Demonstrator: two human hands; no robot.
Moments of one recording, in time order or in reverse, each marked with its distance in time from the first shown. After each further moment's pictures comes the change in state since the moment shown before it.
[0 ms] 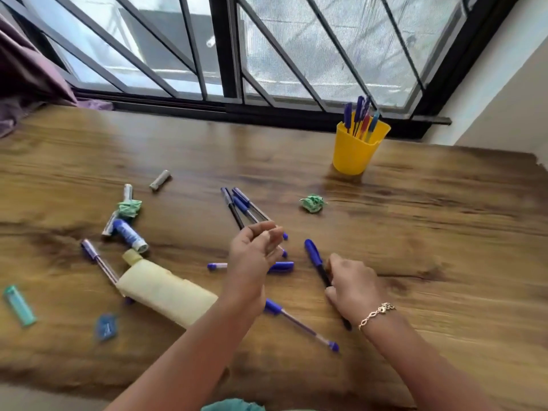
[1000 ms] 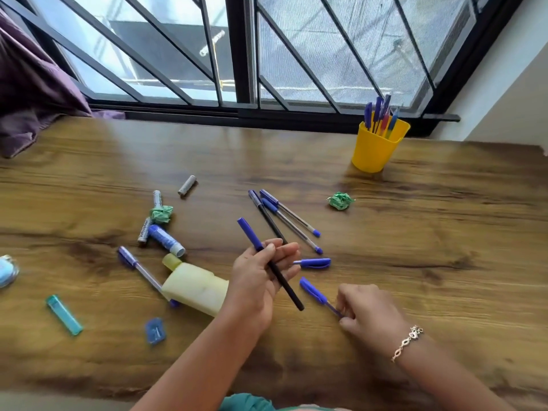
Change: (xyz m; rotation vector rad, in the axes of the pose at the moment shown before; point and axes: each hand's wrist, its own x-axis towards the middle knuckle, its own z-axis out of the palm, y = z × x) left_hand -0.007 0.018 -0.065 -0.149 -0.088 -0.175; right_hand -0.035 -0.034 0.028 0.039 -0.041 -0.152
